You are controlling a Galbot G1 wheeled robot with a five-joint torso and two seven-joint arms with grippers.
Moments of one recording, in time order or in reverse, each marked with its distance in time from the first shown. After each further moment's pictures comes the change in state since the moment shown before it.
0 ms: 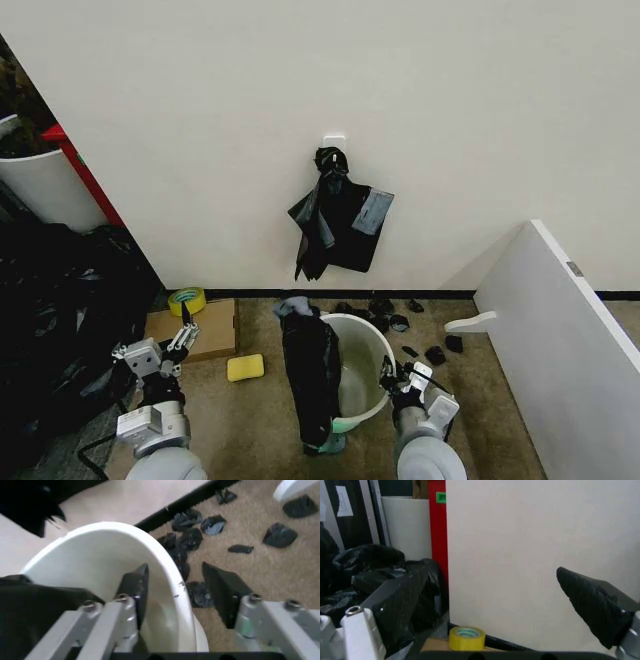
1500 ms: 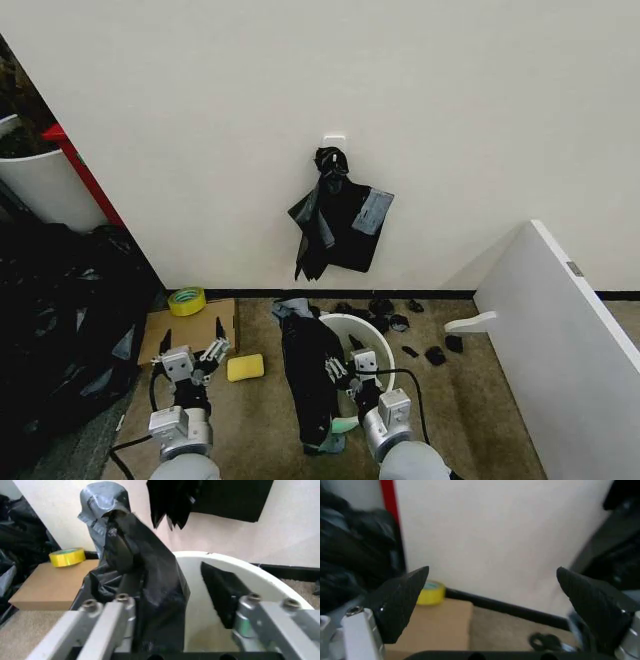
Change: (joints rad) left arm -0.030 0.038 0.124 0.024 -0.151 0.120 0.079; right arm 0.130 -0.089 -0.226 0.026 -0.427 -0.116 -0.217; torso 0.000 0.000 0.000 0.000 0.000
